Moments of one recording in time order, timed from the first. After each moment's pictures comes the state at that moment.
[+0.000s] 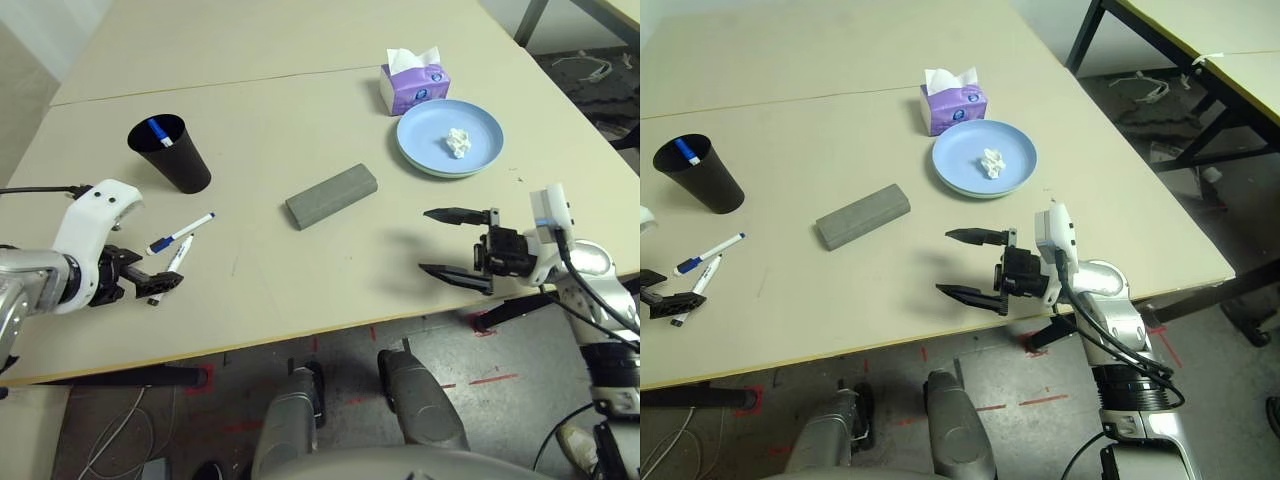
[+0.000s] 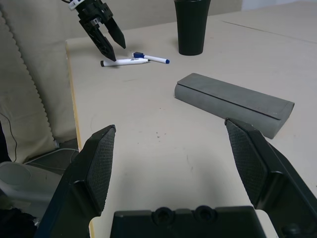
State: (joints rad) left arm -0.05 1.16 0.30 -0.32 -0.44 1.24 -0.75; right arm -0.29 -0.56 -0.03 0.03 0.51 0.01 1.32
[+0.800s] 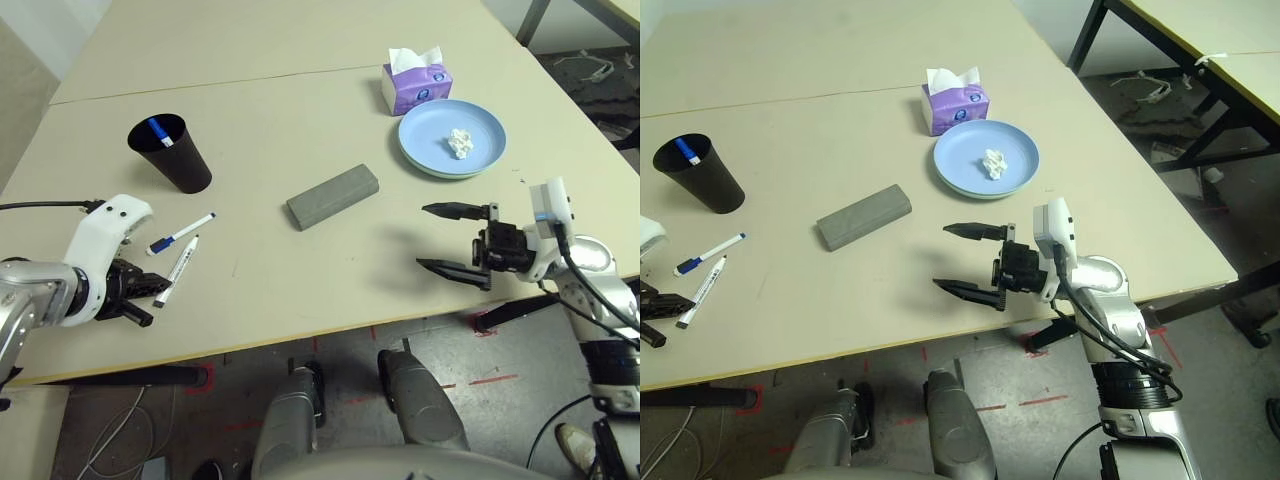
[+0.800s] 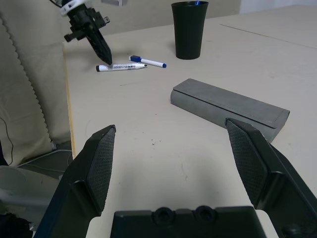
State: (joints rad) left arm -0.02 1.20 0.29 -0.36 -0.51 1.22 -0.83; right arm -0.30 -0.56 -0.02 0.01 0.51 0.03 1.29
